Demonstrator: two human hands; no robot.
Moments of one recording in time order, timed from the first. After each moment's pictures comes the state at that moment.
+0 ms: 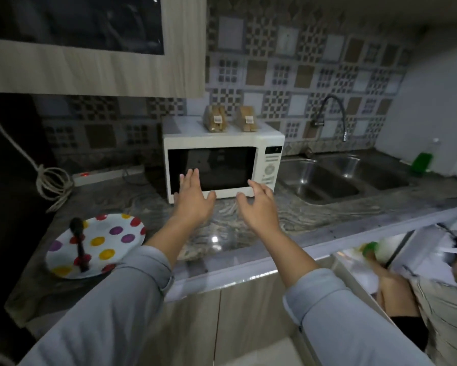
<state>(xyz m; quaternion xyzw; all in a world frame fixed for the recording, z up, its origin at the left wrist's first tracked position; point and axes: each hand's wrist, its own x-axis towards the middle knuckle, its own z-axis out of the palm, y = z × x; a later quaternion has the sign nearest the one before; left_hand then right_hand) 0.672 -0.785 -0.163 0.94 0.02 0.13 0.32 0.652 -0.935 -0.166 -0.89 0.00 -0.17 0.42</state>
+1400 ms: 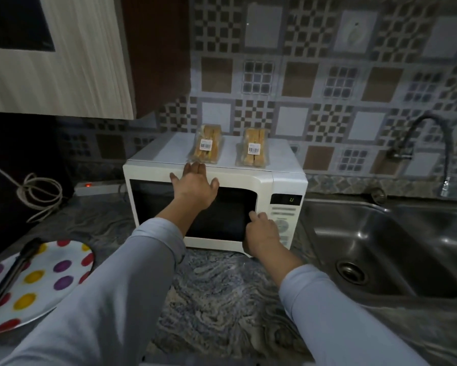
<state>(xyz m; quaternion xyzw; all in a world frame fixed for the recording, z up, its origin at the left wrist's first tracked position) 0.949 -0.878 -0.127 0.97 0.17 0.15 0.05 0.973 -1.039 -0.204 -0.96 -0.25 -0.04 -0.05</state>
